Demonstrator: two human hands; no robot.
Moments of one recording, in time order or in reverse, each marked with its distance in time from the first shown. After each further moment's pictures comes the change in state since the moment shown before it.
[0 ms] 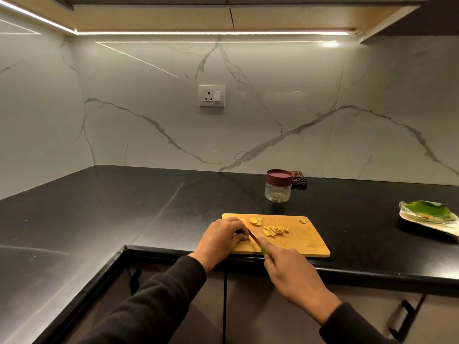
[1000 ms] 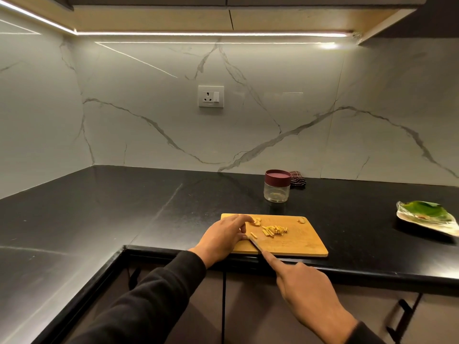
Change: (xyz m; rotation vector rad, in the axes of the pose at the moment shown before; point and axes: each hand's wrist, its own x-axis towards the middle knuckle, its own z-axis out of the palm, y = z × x) left_hand 0.009 0.002 0.000 0.094 -0.142 0.011; right_hand -0.028 0.010 -0.006 -0.351 0.009 0.022
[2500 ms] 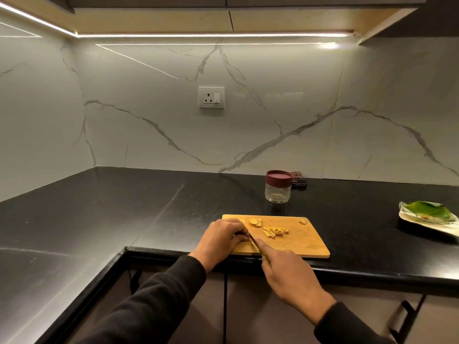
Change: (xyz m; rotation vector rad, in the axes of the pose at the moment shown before) left_hand -0.009 -0.001 -0.001 -0.052 0.148 0.034; right_hand 0.031 -0.012 0.010 0.305 0.010 -0.039
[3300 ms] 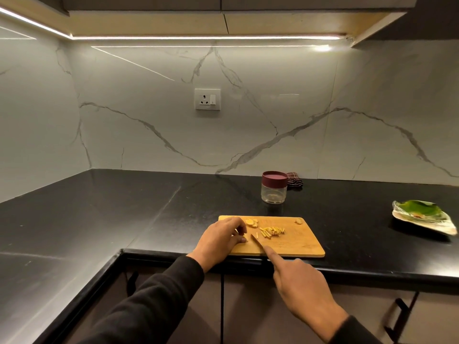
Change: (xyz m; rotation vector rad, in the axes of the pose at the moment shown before) left_hand 0.004 0.002 0.003 -0.049 -0.087 -0.058; right_hand -0.023 0.011 -0.009 -0.199 0.040 0.085
